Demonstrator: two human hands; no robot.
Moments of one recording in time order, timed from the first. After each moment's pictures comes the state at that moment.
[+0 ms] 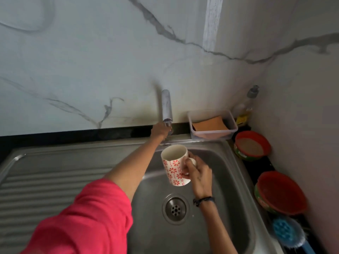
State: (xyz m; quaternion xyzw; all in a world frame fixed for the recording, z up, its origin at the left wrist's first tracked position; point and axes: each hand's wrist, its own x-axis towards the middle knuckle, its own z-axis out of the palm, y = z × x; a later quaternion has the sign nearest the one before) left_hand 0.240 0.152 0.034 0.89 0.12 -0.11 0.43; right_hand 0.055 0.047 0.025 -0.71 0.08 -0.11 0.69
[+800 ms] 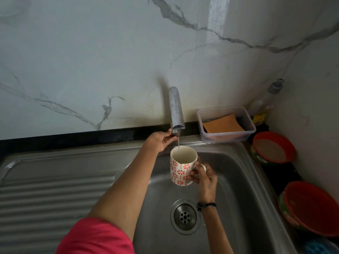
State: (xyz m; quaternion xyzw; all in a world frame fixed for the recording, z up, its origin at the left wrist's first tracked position) left_hand 0.251 0.175 0.022 0.51 0.31 -0.23 0.77; right_hand 0.103 0.065 -0.036 -0.54 0.21 -0.11 0.81
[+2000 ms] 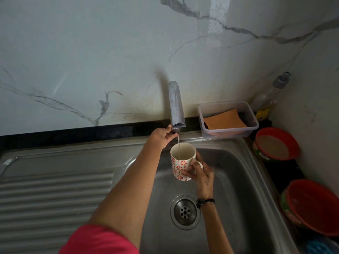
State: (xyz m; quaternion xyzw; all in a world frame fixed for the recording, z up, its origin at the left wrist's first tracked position) left_hand 0.236 0.159 0.047 0.52 0.35 -0.17 0.76; right_hand 0.114 0.068 -0.048 -0.52 0.20 -0.06 0.83
